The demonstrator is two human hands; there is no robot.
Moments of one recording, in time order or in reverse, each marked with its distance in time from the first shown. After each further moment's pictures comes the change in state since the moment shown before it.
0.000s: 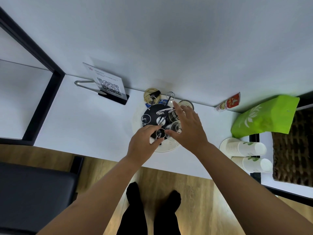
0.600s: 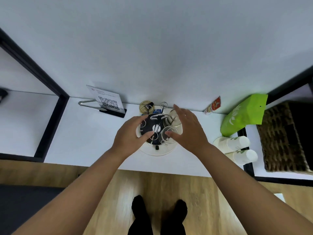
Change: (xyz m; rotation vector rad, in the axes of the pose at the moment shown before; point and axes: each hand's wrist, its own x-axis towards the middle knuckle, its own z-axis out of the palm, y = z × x) left_hand -0.003 0.040 -0.093 0.000 0.045 0.149; right_hand -0.042 -0.027 -0.060 0.117 0.142 0.014
